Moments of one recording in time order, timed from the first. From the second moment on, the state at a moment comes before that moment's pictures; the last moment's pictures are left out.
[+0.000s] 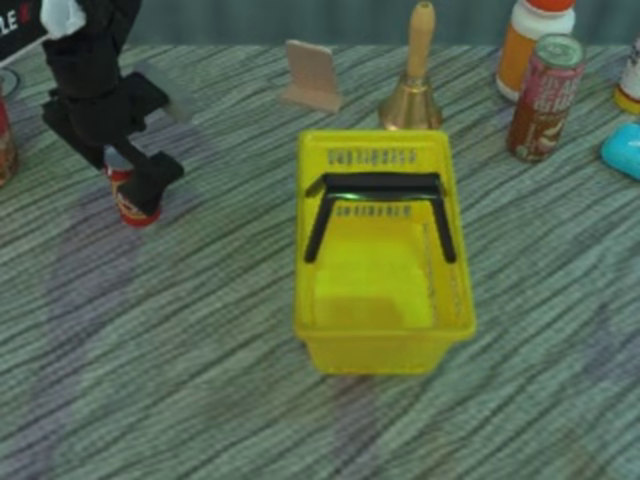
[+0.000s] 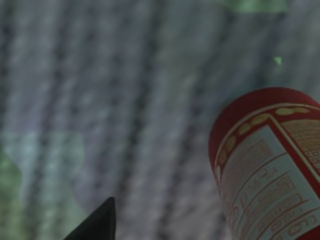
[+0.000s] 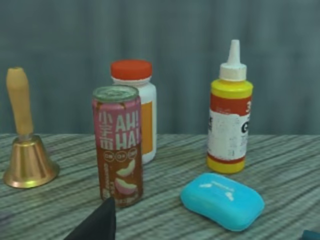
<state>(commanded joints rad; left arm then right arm) -0.15 2.43 2.05 -1.19 0.01 0.67 0.00 0.00 0.00 0.00 0.00 0.00</state>
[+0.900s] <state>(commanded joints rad) -0.15 2.43 2.05 -1.19 0.01 0.67 0.00 0.00 0.00 0.00 0.00 0.00</state>
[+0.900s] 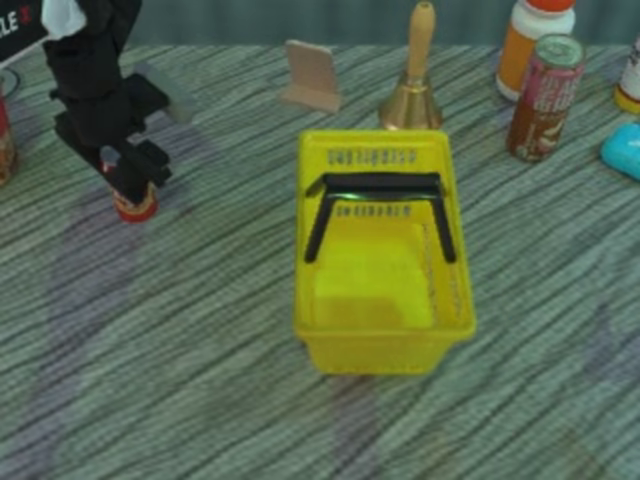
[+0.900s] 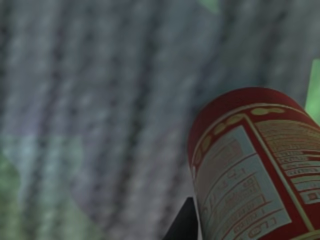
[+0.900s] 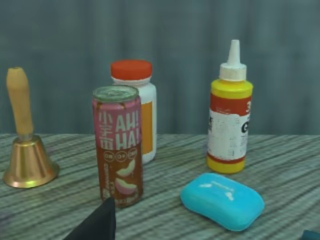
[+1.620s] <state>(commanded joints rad) -0.16 2.43 2.04 -1.16 0.03 0.66 0.00 0.00 0.00 0.00 0.00 0.00</state>
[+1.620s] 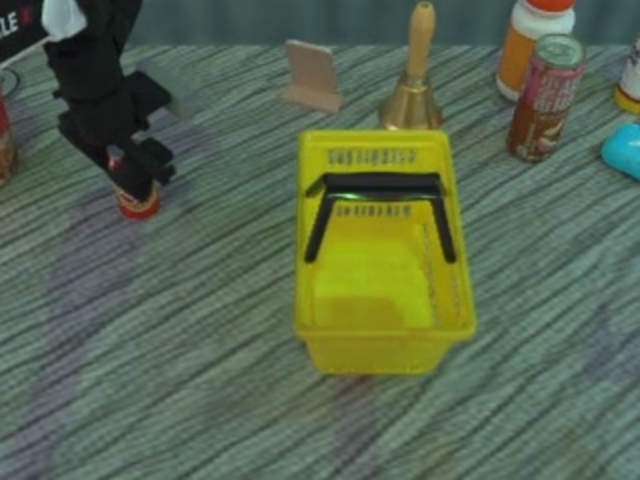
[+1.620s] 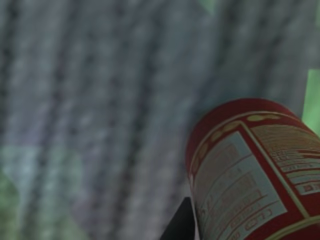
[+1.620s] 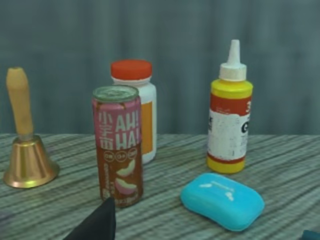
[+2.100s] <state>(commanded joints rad) -0.20 2.37 1.89 -0.65 0.39 0.50 0.00 0.00 0.00 0.00 0.00 0.00</state>
